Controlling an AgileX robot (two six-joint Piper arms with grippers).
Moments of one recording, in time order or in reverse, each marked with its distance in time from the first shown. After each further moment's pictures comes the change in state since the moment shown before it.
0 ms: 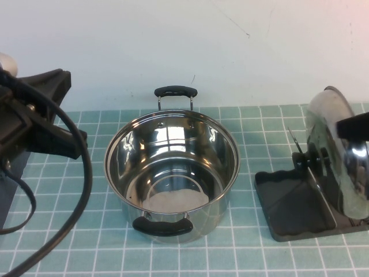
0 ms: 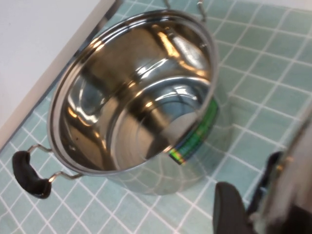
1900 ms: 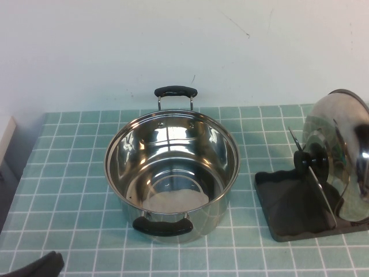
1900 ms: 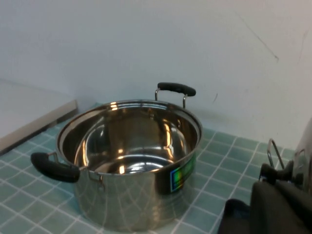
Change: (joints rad) right arm -0.149 -1.192 0.666 0.120 -0.161 -0.033; left arm 0.000 -0.620 0.675 -0.316 0.123 0.024
